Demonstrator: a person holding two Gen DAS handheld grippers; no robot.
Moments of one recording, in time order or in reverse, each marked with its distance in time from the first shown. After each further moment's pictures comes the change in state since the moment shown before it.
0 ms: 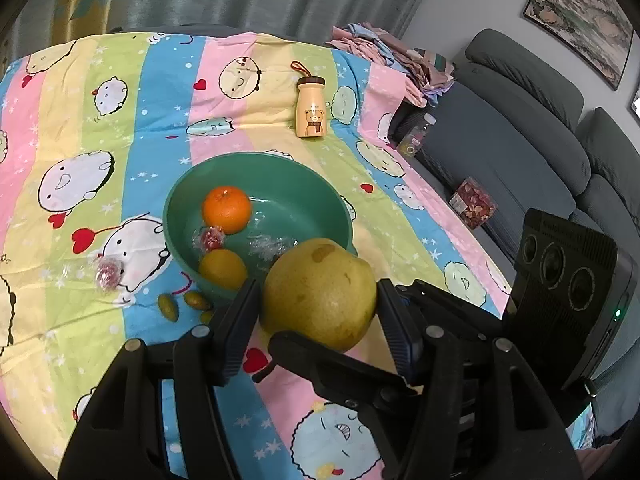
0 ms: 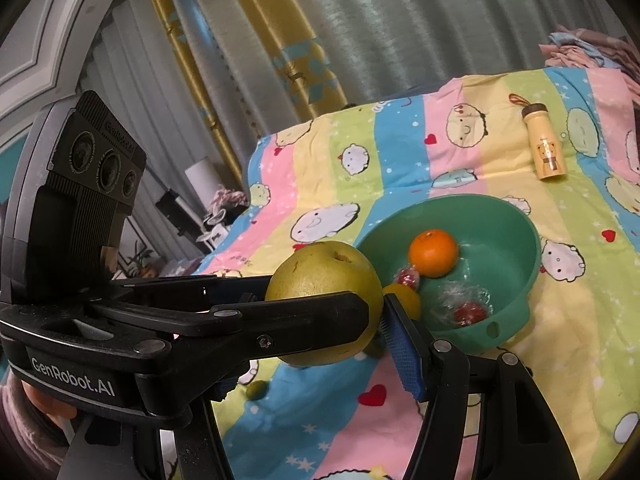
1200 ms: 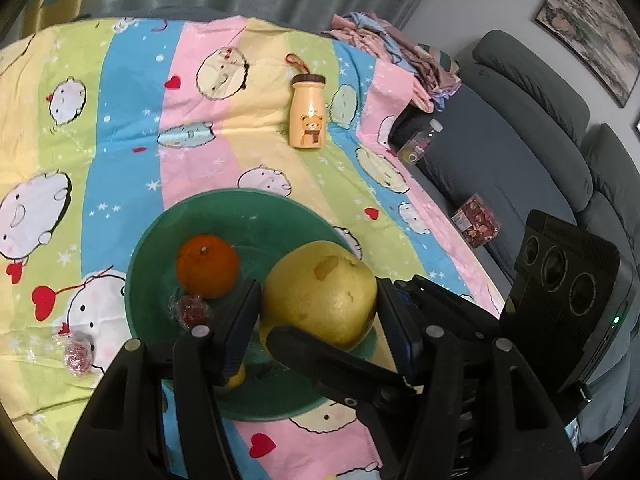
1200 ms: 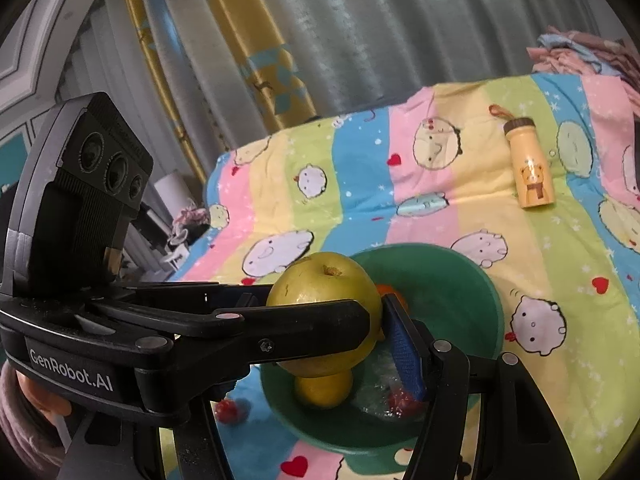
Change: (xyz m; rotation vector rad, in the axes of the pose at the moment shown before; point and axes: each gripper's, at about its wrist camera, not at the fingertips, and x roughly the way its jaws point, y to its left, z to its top) left arm 0.071 0.029 0.067 -0.038 0.056 -0.067; right arm 0.045 -0.061 0.050 0.014 0.011 -0.063
